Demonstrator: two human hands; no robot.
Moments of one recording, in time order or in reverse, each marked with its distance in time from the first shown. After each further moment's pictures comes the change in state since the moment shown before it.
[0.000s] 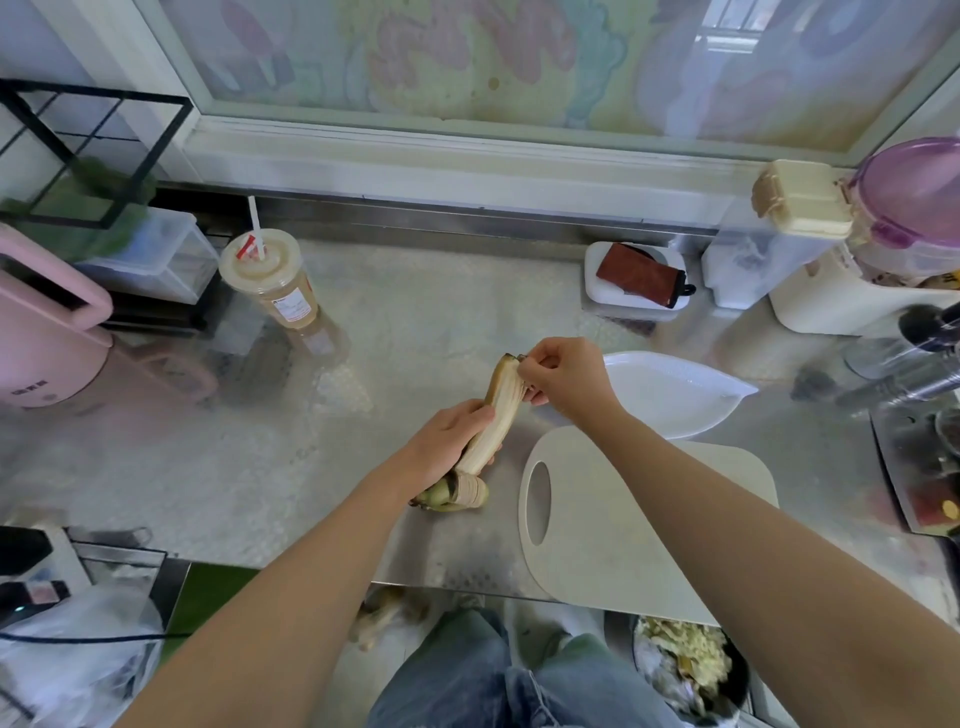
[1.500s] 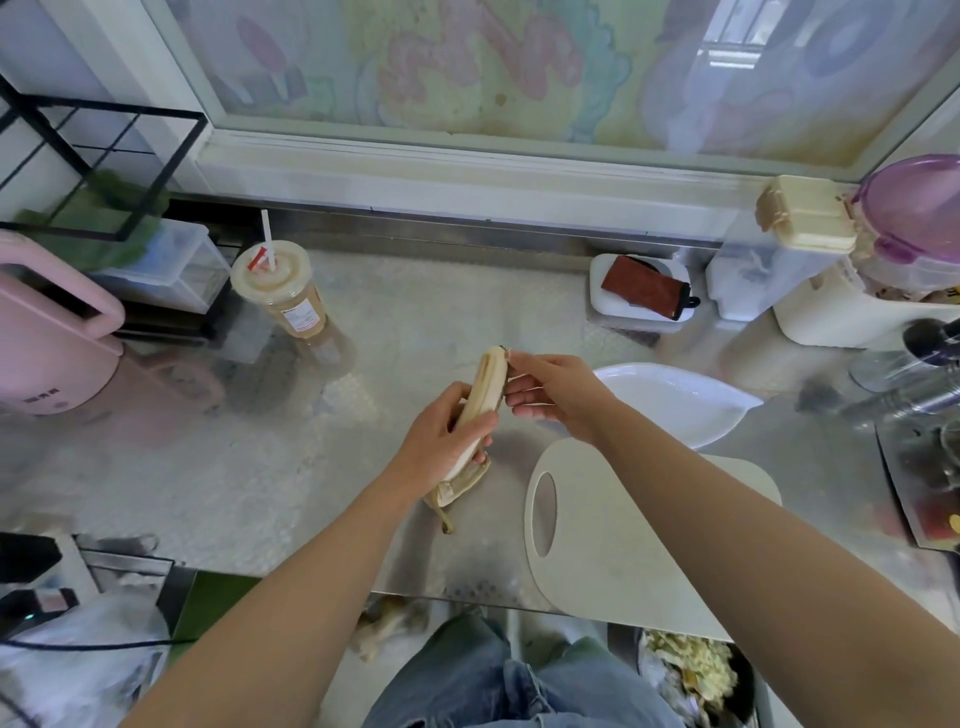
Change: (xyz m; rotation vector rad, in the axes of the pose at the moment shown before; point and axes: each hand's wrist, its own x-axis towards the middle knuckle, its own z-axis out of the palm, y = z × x) left_hand -0.007 0.011 -0.008 0.055 0.144 0.223; right_hand 0.004 -0.017 0.006 0.438 -0.227 0.332
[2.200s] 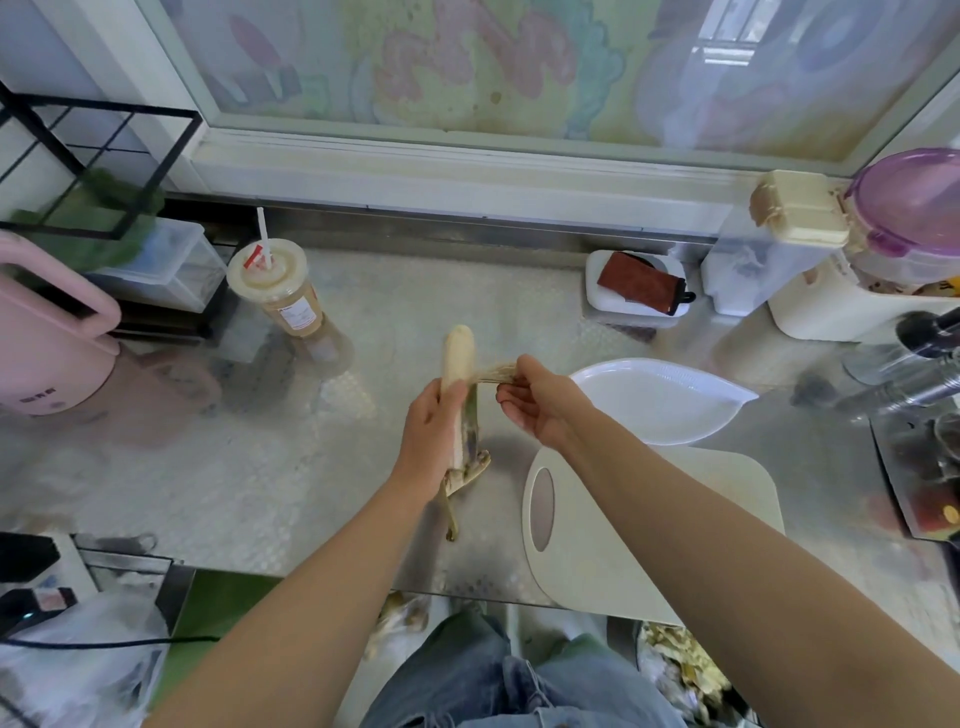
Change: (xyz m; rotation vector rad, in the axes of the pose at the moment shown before) left_hand 0.004 -0.001 0.014 -0.302 0.330 -0.094; right_hand -0.006 0.006 0.024 0.333 0.205 0.219
